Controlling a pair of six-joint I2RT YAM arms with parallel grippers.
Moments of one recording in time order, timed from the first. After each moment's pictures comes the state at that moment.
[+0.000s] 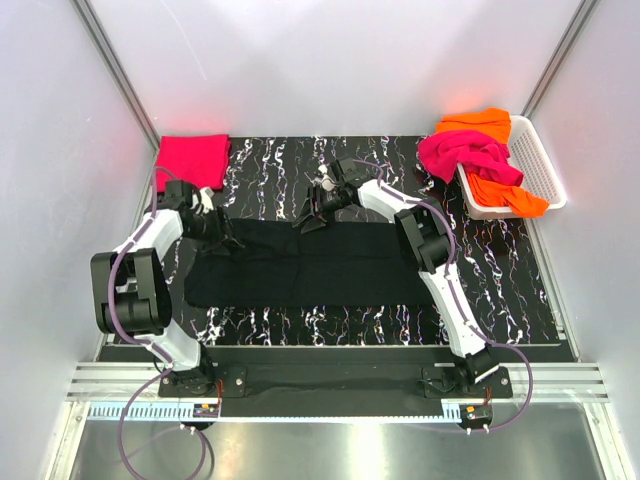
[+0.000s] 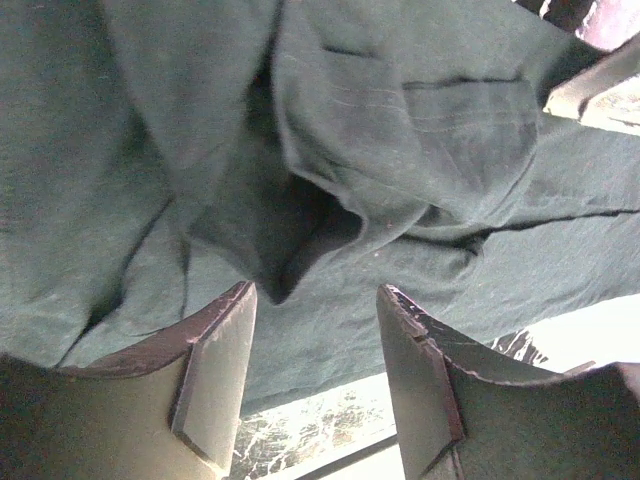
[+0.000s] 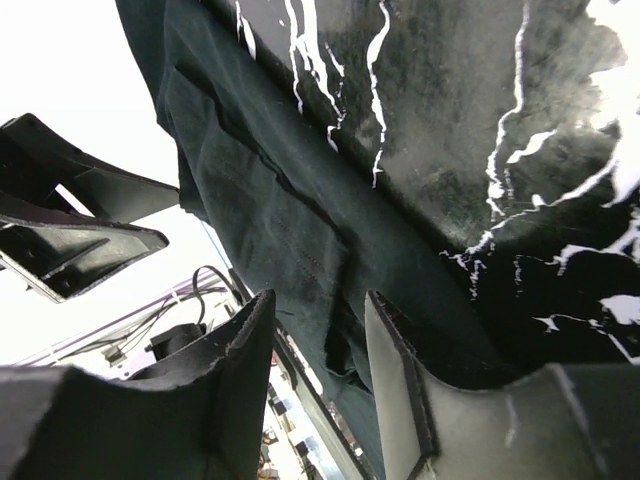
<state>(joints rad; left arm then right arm) 0.12 1.62 1.06 -0.63 0.46 -0.28 0.50 2.56 2.06 -0.44 -0.87 0.73</state>
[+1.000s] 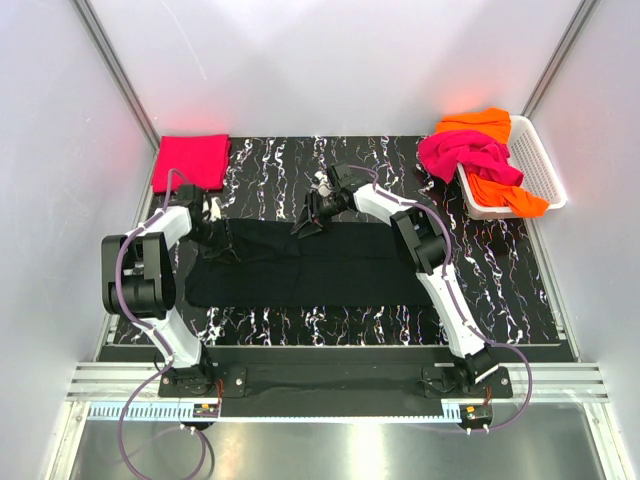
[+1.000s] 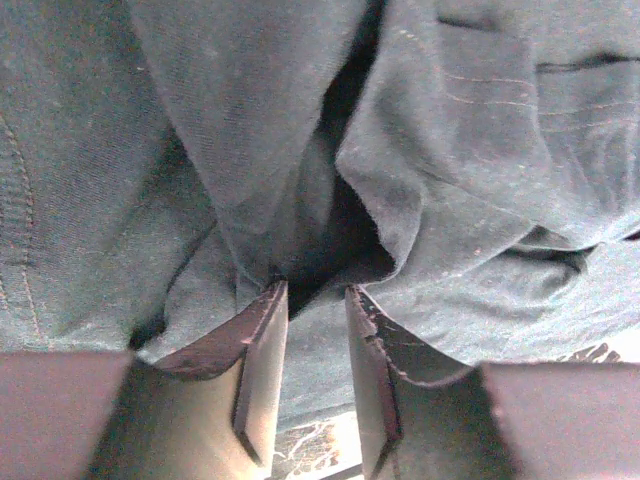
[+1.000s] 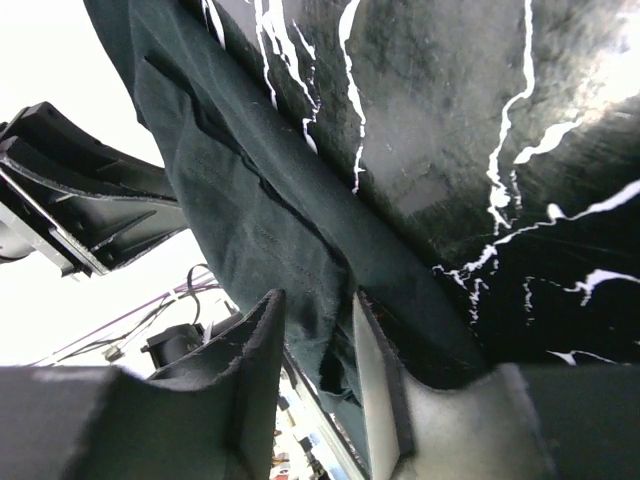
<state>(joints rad) 0.08 1.73 1.08 -0.66 0.35 -0.21 0.53 2.57 2.04 -0.43 -0.86 0.75</state>
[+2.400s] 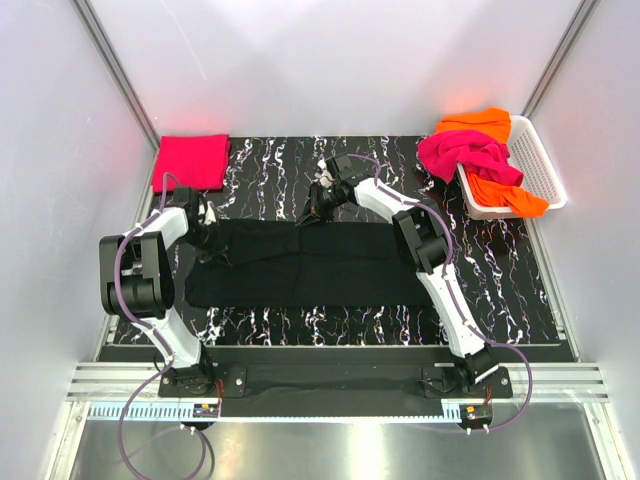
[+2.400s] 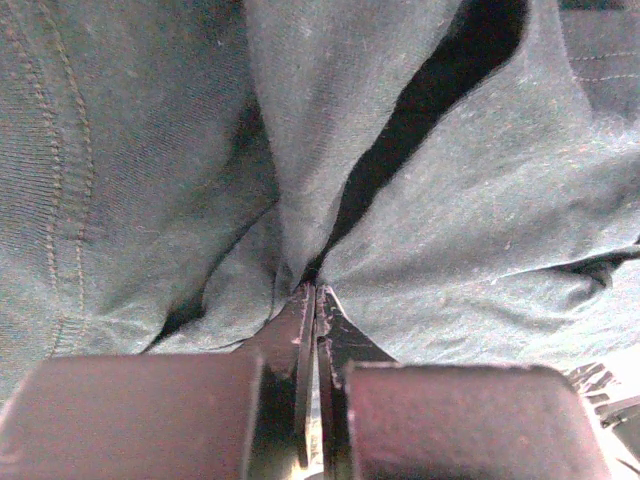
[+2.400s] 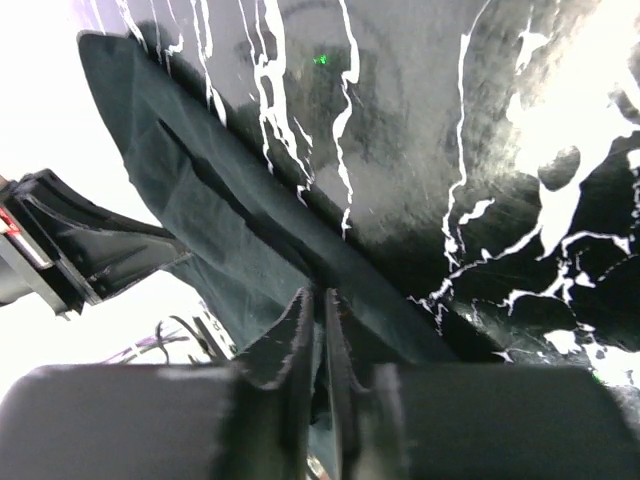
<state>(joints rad) 0.11 1.74 1.06 -0.69 0.31 -0.24 0.52 2.58 2.12 -0.47 -0.71 0.72</state>
